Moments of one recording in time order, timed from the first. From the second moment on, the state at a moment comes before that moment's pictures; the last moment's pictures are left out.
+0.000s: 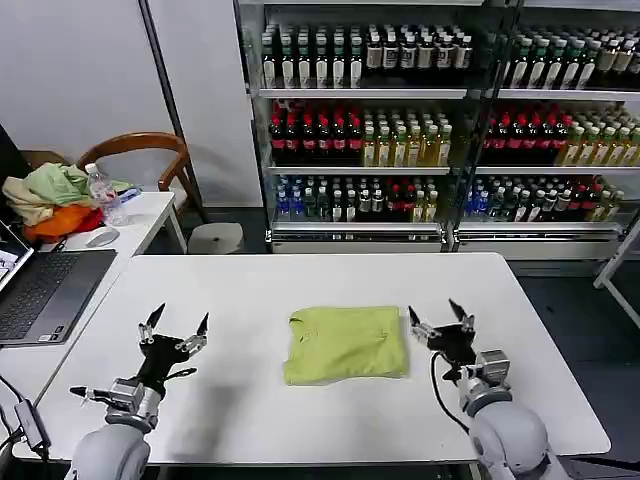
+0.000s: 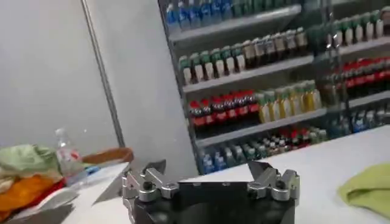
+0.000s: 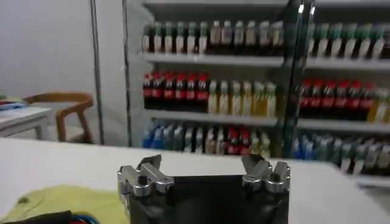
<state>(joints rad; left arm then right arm) 1.34 -1.09 -0.54 -1.87 -0.24 0.04 -0.03 -1.22 1.15 0.42 1.98 0.35 -0.32 0.11</state>
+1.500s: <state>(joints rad) 1.23 -1.09 -0.49 -1.81 -0.17 -0.07 0.03 -1.14 1.14 0.56 1.79 0.14 -0.10 0.04</state>
